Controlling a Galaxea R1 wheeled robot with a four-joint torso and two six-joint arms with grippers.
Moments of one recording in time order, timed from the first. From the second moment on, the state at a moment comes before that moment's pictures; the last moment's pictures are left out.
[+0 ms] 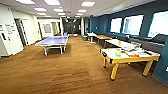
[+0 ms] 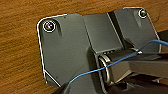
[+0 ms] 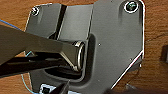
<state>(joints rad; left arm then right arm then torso) 1.51 3.07 -2.82 0.06 -0.02 0.03 -1.57 3.07 -2.78 -0.19 0.04 0.01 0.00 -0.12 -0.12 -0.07</state>
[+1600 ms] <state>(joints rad) 1.50 3.08 -2.82 0.06 -0.02 0.03 -1.57 3.07 -2.78 -0.19 0.04 0.01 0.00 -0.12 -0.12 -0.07</state>
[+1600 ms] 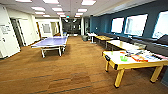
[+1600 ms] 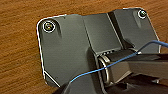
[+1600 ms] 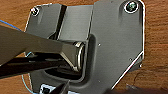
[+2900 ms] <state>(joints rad) 1.51 3.08 -2.82 0.06 -0.02 0.03 -1.57 3.06 -2.78 -0.19 0.04 0.01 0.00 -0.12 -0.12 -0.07</state>
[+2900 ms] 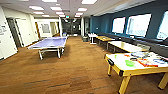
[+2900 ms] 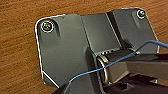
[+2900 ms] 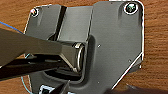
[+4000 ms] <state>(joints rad) 1.51 3.09 -2.82 0.06 -0.02 0.03 -1.56 3.06 -2.78 -0.20 0.04 0.01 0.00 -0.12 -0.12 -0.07</state>
